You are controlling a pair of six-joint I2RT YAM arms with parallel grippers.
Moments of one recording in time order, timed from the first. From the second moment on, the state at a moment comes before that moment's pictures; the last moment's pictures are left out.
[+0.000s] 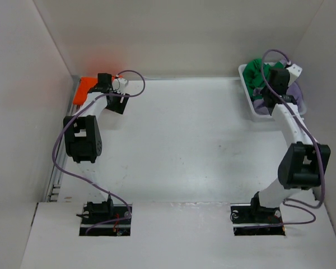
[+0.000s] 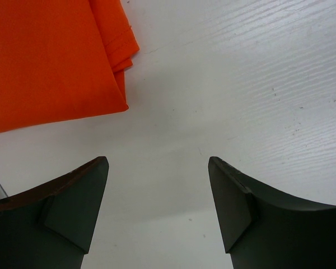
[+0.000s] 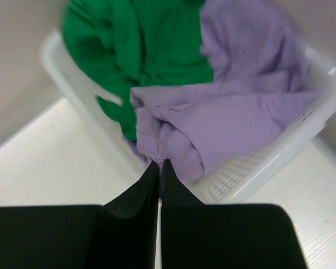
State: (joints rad) left arm 0.01 2.04 1.61 -0.53 0.08 0.38; right arm -0.09 1.64 1.37 -0.27 0.40 0.45
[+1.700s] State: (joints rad) left arm 0.17 1.76 1.52 -0.49 0.06 0.39; right arm 0.68 1.42 1.51 -0.01 0.47 0.40
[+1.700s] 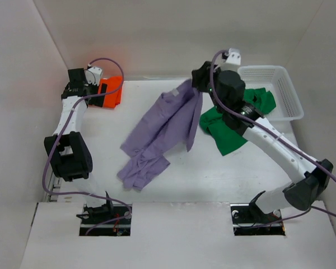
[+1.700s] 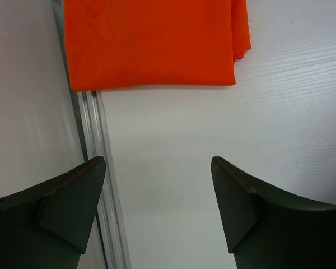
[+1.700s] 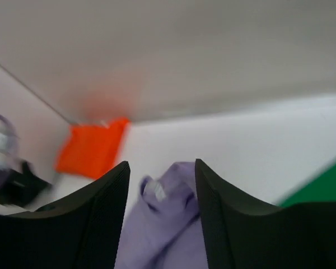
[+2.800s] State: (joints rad) left arm 0.10 1.62 1.26 -0.49 0.01 0.55; right arm 0.45 1.96 1.41 -0.53 0.39 0.39
